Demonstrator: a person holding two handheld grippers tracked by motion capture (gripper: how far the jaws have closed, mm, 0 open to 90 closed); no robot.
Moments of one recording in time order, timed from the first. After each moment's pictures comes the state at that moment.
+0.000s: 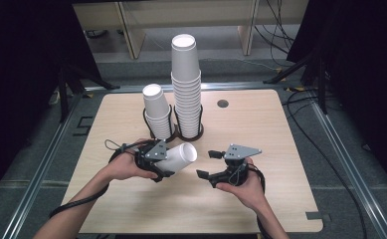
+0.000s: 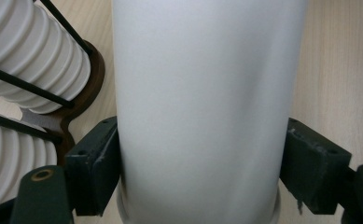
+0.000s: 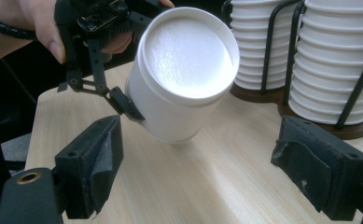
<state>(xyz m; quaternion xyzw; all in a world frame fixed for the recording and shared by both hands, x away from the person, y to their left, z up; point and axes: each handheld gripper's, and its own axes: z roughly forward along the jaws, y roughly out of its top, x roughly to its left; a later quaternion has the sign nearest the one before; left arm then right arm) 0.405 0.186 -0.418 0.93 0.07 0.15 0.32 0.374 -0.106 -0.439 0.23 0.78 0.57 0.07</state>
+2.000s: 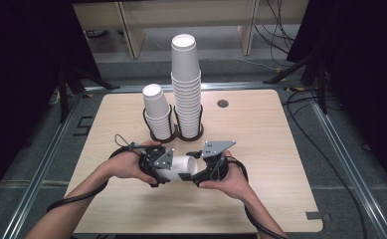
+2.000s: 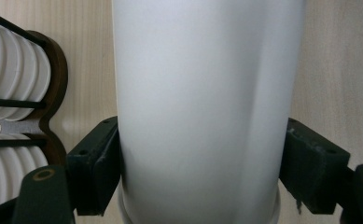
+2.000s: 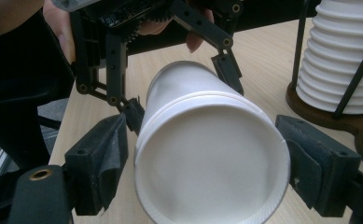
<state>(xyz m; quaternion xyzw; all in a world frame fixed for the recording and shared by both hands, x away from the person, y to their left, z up) 0.394 0.169 -0.406 0.97 -0.03 0.13 0.20 0.393 -0.055 -0.437 0.14 0.82 0.56 0.02</state>
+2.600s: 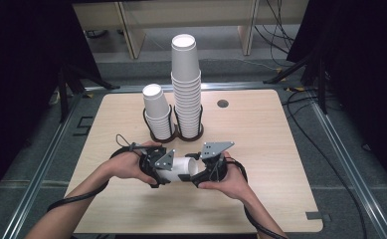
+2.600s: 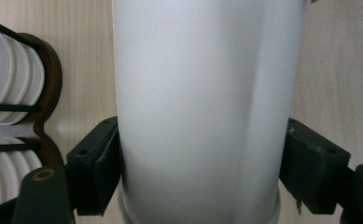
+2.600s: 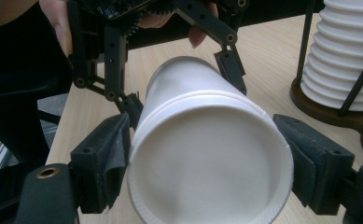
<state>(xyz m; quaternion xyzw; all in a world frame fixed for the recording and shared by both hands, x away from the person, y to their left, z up) 0.394 0.168 -0.407 0.97 -0.03 0.12 0.20 0.394 -0.054 -0.440 0.13 0.83 0.55 0.02</state>
